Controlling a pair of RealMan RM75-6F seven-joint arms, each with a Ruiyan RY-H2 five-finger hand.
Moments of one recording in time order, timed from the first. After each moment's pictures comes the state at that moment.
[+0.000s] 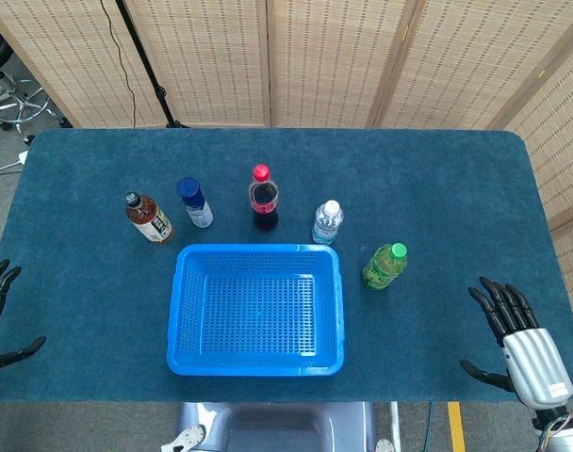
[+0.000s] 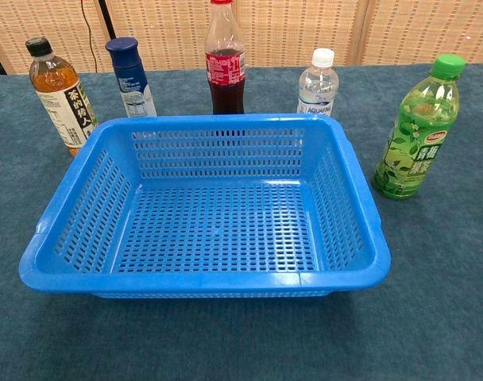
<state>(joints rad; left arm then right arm) -0.02 -1.06 -0.01 -1.66 1.59 1.59 -0.11 0.05 -1.02 -0.02 -1.79 -1.77 1.59 0.08</state>
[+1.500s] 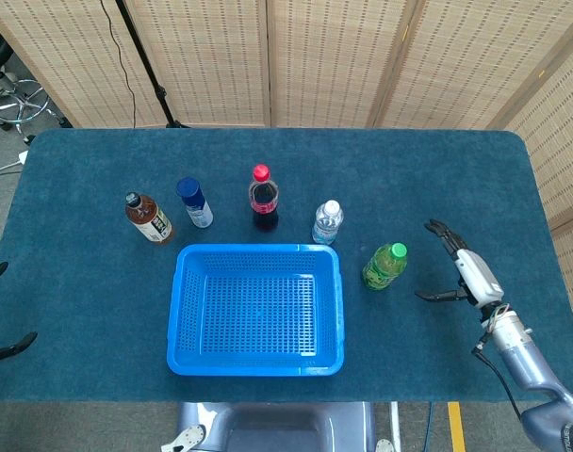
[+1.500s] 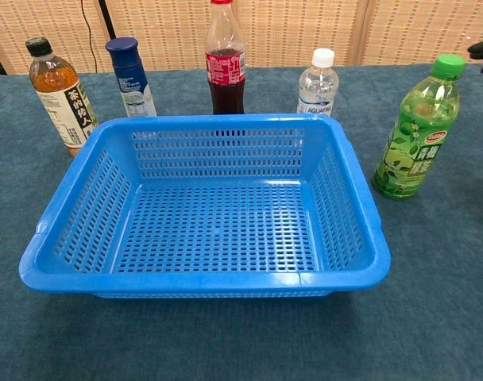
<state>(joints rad) -0.02 -1.04 -0.04 -1.71 1.50 1.56 -0.08 0.45 -1.27 0.13 -1.33 -1.53 1.09 0.80</state>
